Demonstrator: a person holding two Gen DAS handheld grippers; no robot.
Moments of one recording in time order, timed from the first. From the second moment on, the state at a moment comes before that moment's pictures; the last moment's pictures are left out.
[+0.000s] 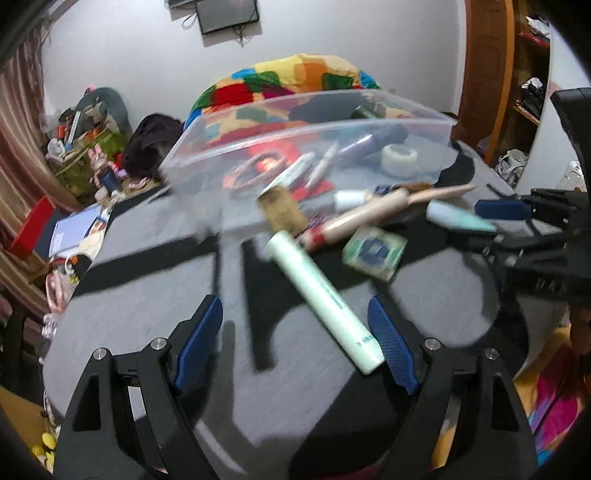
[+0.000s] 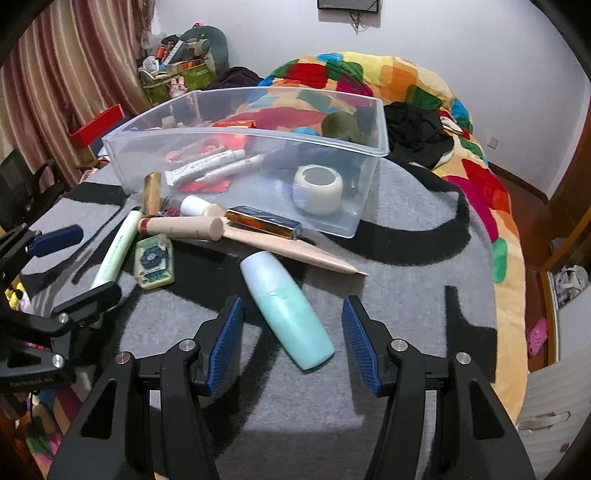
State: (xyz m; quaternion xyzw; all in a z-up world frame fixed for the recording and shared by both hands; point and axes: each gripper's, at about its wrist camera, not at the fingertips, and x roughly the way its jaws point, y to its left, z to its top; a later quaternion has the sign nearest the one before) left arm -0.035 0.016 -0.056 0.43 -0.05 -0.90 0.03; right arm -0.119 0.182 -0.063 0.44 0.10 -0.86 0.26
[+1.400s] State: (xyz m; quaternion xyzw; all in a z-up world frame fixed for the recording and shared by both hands) left arm -0.025 -0.015 -0.004 0.35 0.05 -0.94 -0.02; right arm -0.098 0.175 -0.005 0.39 0.01 -0.87 0.31
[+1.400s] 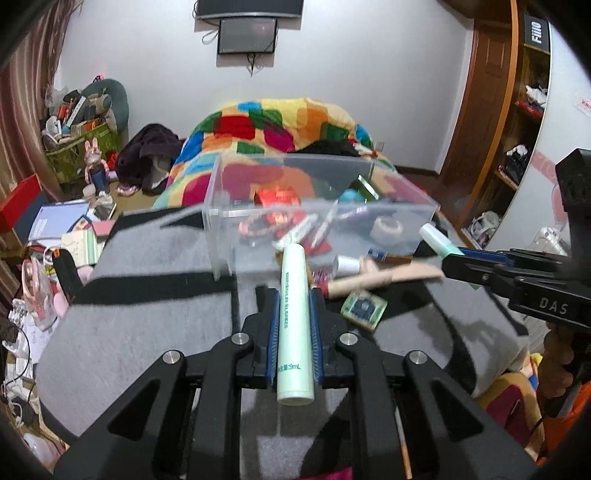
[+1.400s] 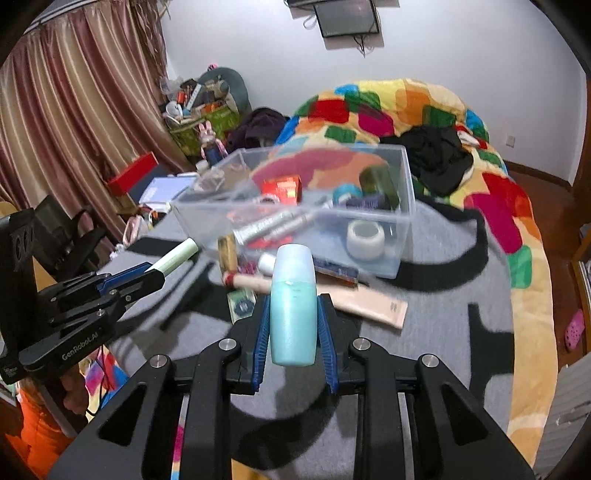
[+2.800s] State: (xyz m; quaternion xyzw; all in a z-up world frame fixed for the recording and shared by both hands) left arm -0.153 -0.033 0.004 0.40 0.08 -0.91 -0.07; right arm -0.216 0.124 -0.018 0.45 0.02 -0.85 0.27
